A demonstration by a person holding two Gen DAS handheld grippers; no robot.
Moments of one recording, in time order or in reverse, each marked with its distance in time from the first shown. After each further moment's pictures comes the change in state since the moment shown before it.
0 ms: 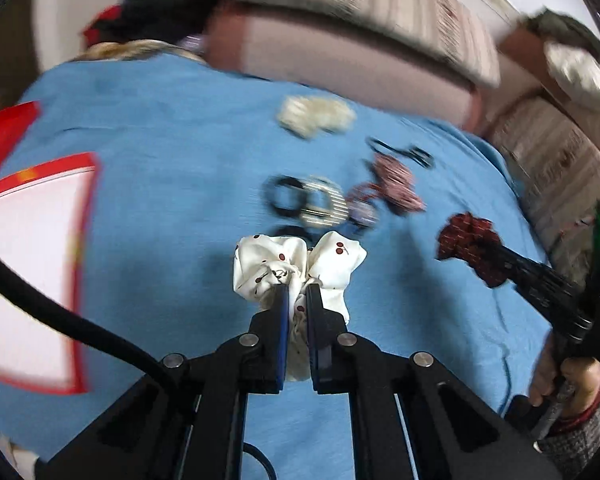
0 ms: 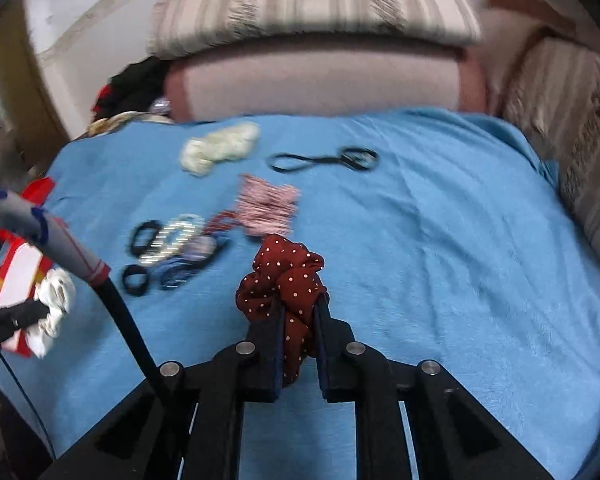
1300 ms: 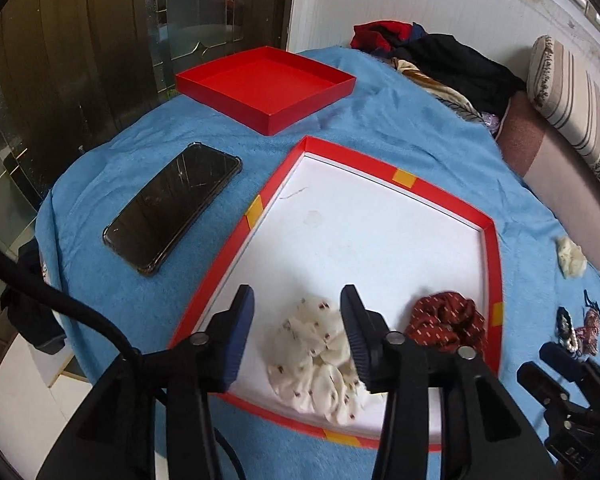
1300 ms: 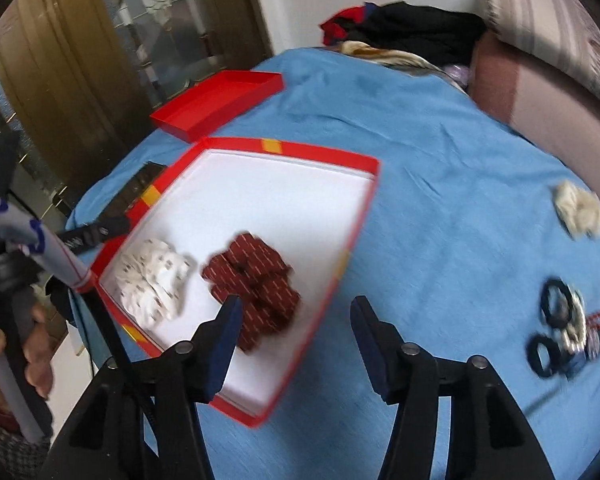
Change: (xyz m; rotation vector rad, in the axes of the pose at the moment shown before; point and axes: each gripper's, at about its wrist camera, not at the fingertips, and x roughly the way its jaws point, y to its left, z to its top) left arm -0.085 0.312 -0.032 -0.459 -0.118 0.431; right arm 0.067 0.353 -0.012 -0.369 0.145 0.395
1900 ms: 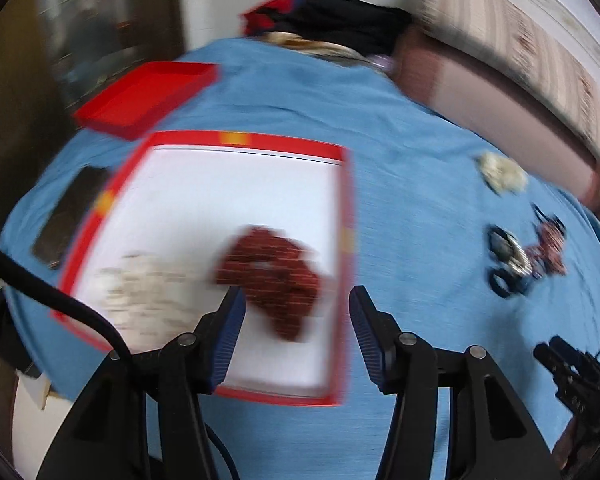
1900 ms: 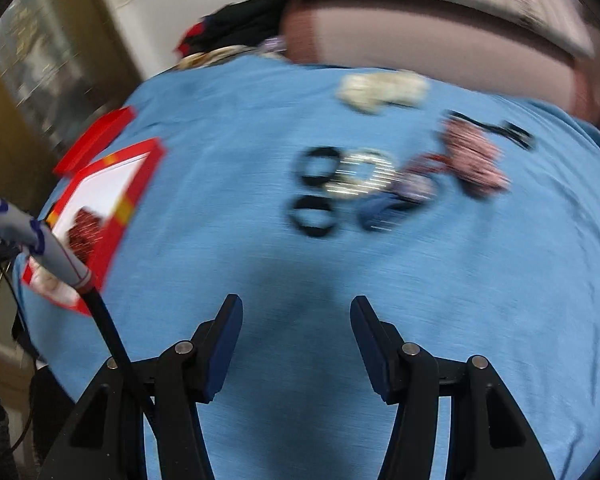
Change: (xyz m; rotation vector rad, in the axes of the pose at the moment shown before) left arm -0.023 -0.160 -0.055 0.273 0.053 -0.133; right arm -0.099 -0.192 -0.122 0.348 -0.044 -0.218
